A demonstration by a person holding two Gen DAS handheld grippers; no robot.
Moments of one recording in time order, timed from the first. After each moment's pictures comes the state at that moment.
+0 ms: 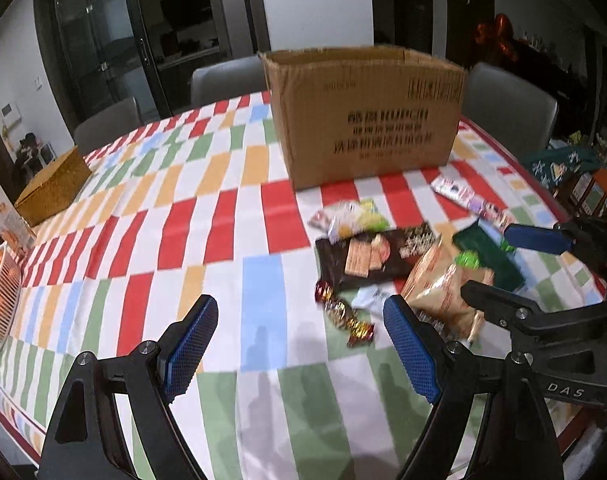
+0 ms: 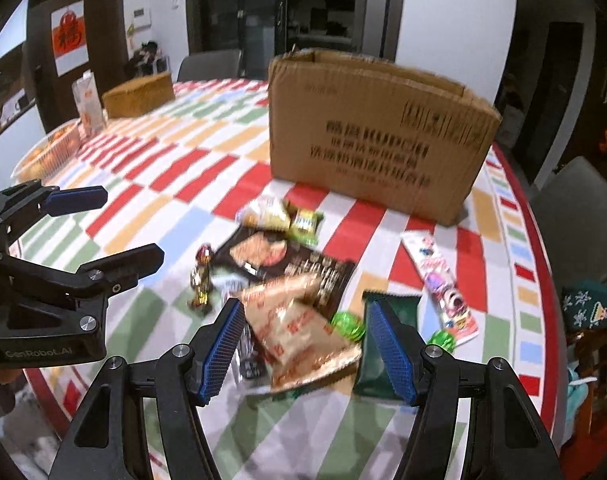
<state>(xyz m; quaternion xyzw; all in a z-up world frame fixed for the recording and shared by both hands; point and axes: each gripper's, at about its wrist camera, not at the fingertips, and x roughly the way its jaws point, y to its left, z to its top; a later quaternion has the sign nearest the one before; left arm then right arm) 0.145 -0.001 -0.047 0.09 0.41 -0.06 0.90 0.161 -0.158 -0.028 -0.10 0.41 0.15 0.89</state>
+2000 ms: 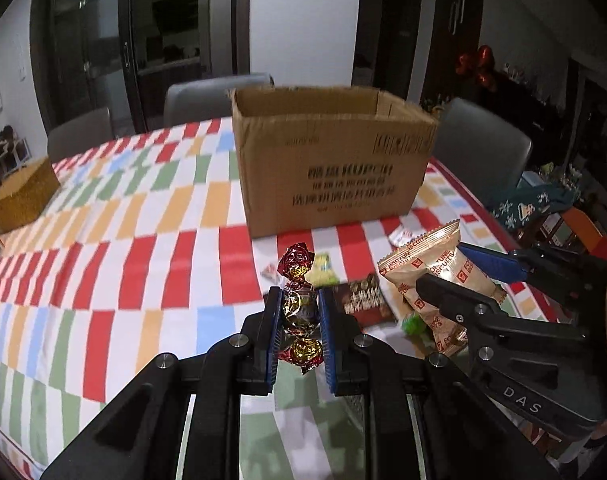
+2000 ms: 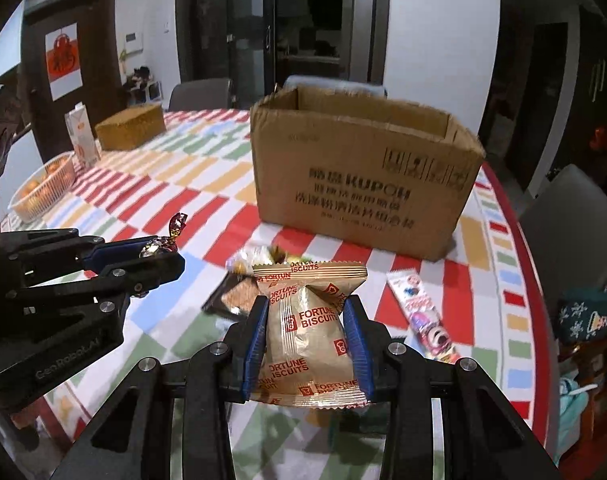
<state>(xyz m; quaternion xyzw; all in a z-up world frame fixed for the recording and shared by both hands) 0.171 -0.018 -0.006 0.03 0.38 -0.12 0.92 0.178 -0.165 0.006 -0.07 0.36 0.14 0.92</state>
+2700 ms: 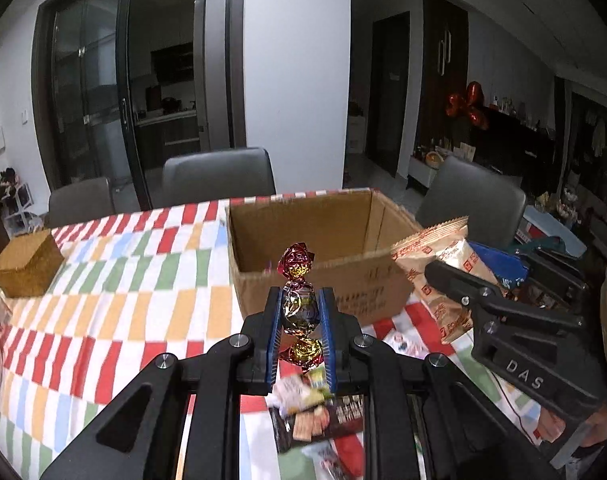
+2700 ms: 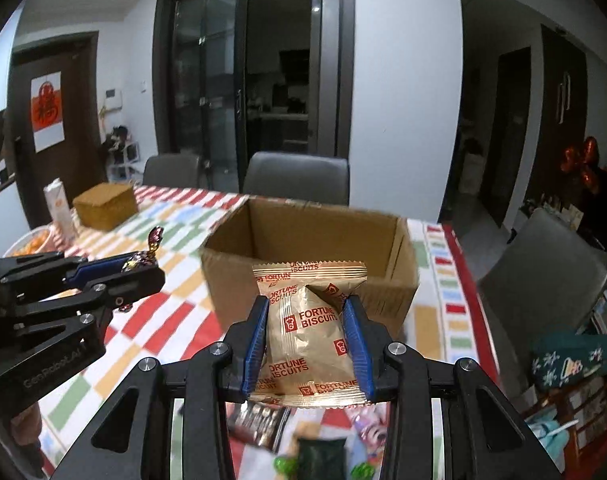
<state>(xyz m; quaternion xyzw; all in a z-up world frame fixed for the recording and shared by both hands) 0.221 -0.031 0.078 0.03 0.29 -0.13 0.95 0.223 -0.194 0.091 -0.04 0.26 0.10 0.96</state>
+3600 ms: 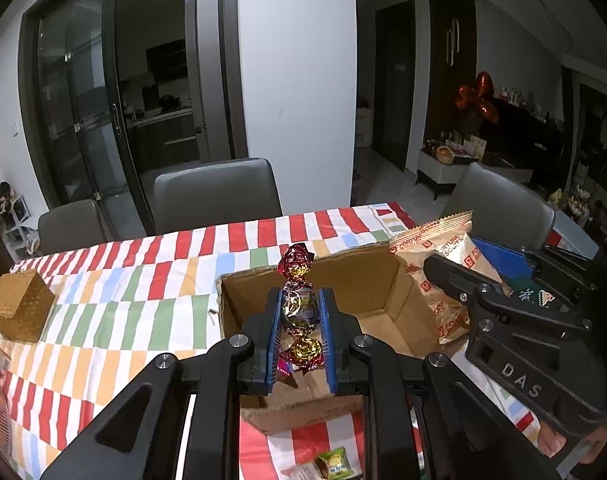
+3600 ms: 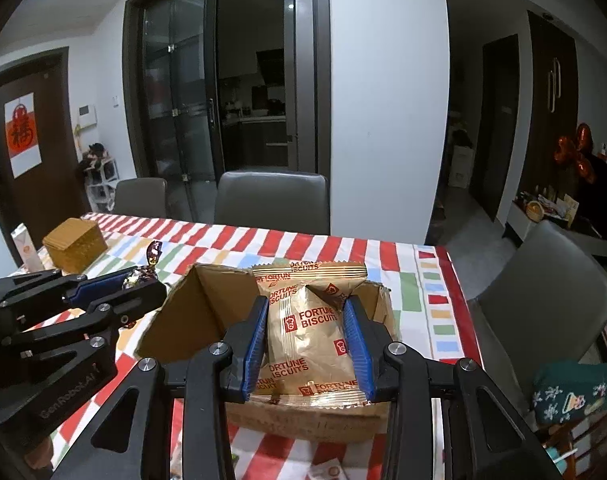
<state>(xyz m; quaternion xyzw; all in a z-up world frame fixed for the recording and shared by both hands) 0.343 -0.057 0.097 0.05 0.31 -0.12 0.94 0.340 -0.211 0.112 -0.02 0.28 0.07 0.96</state>
